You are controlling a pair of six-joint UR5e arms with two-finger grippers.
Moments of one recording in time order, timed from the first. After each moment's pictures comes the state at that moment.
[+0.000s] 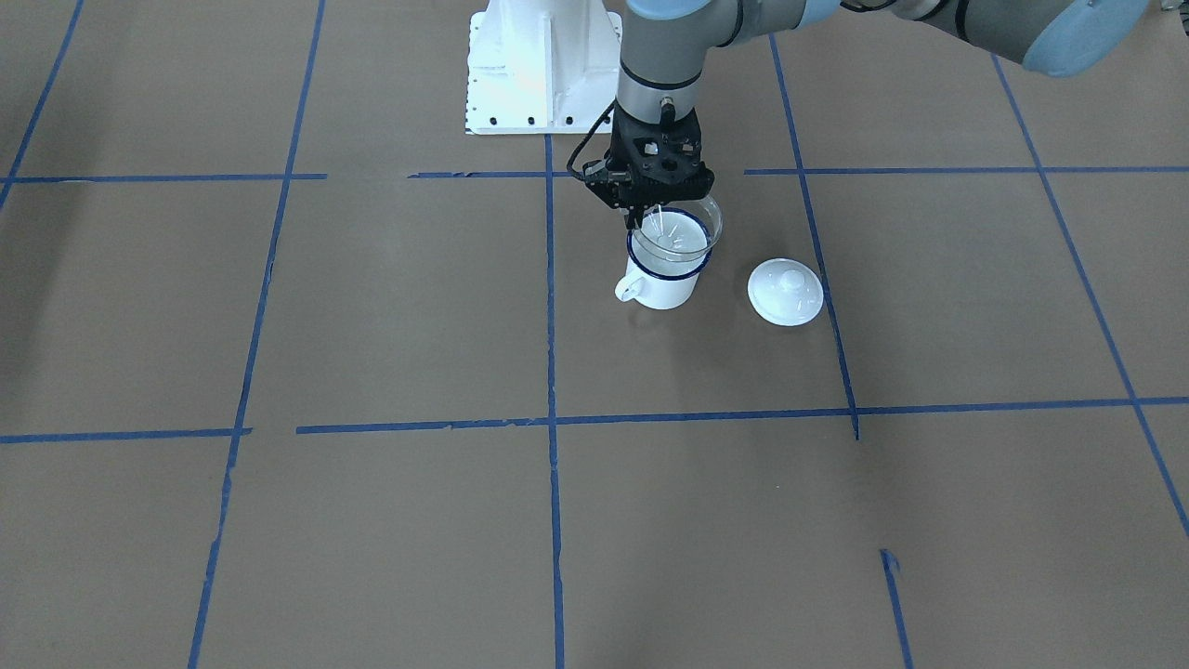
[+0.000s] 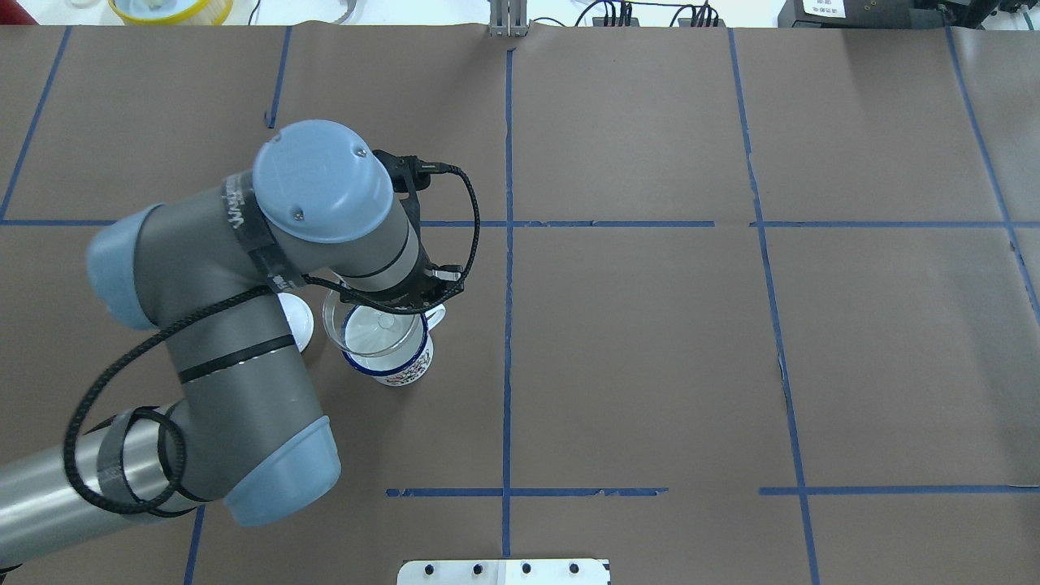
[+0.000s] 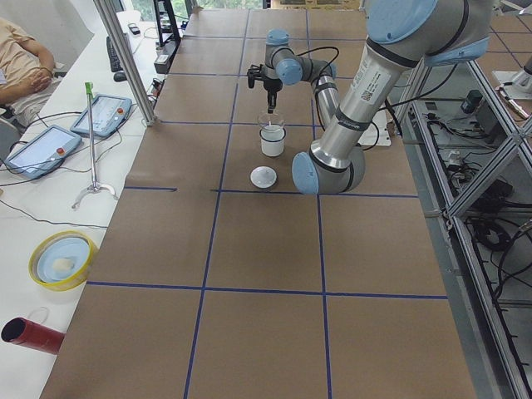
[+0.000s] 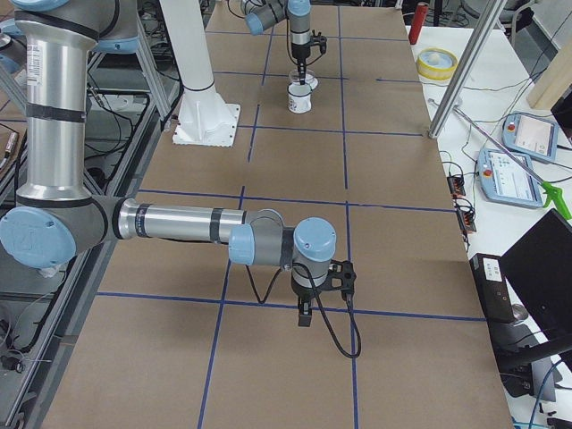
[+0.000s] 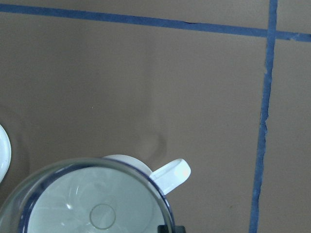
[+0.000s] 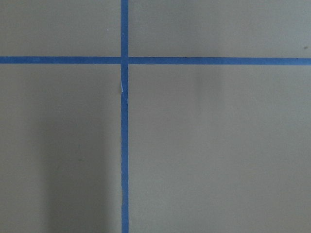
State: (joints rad) left arm -0.56 -2.28 -1.95 -1.29 -1.87 -1.27; right arm 1.57 -1.68 1.66 -1.57 2.29 0.01
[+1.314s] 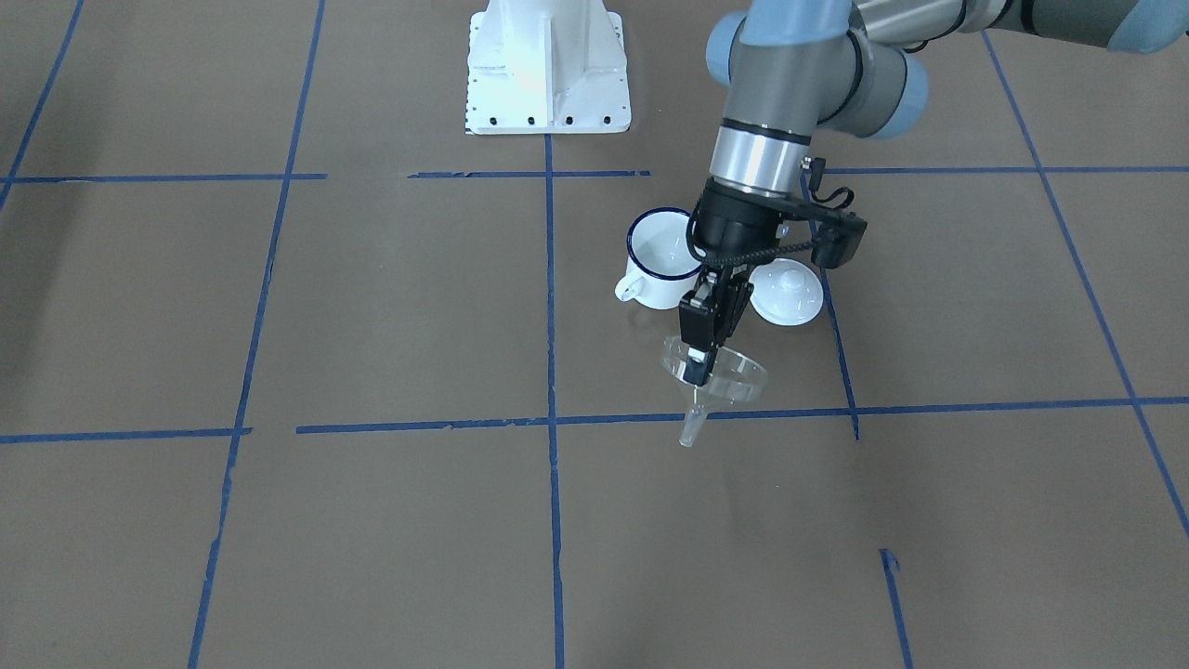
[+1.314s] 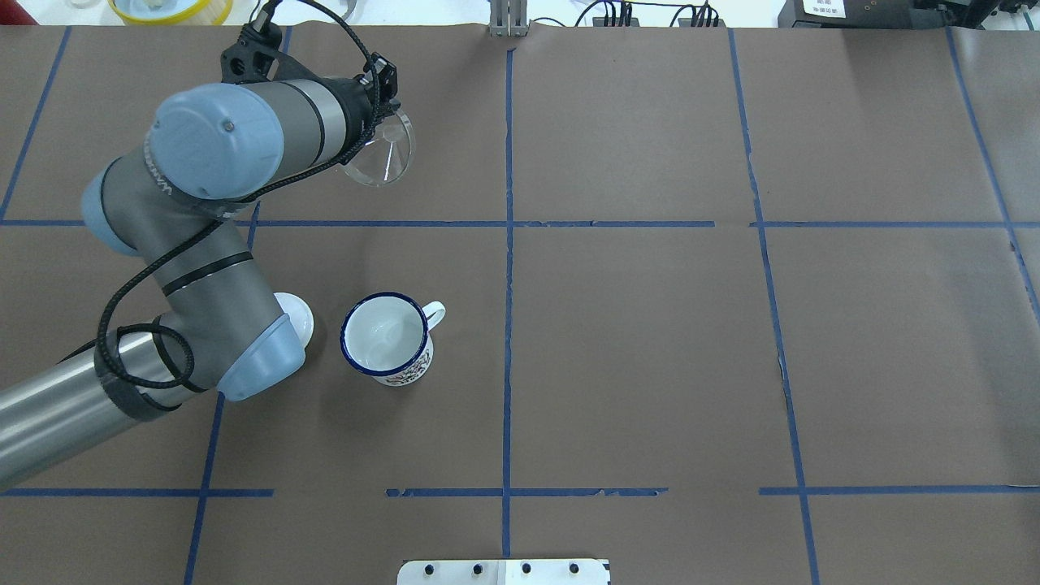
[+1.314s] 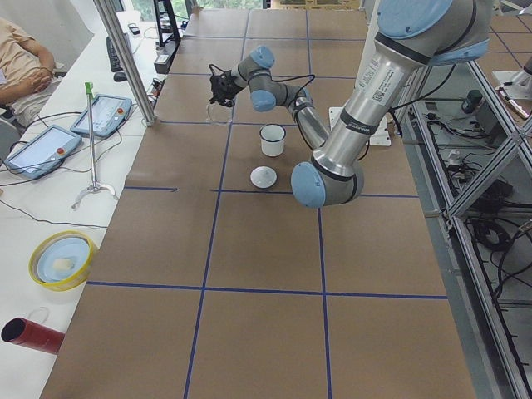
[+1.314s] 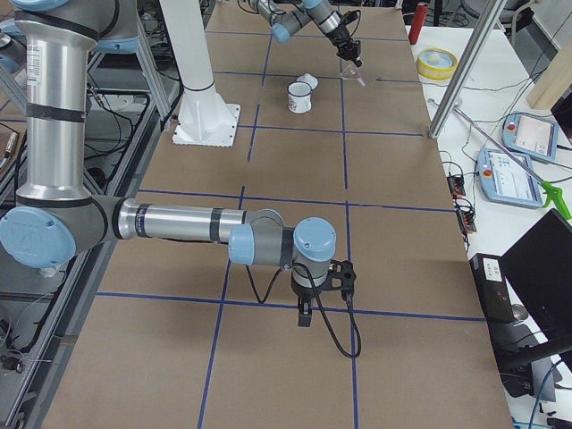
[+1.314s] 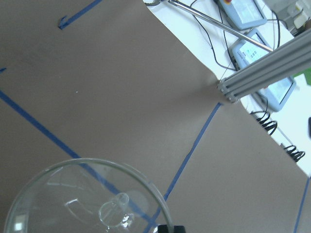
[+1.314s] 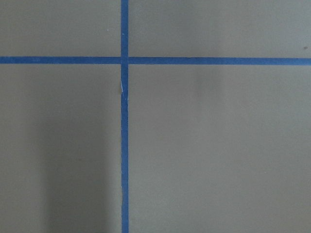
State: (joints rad) left arm -0.69 -2.17 -1.64 -2.13 -1.41 -2.06; right arm 1.57 -1.68 1.66 -1.57 2.29 0.01
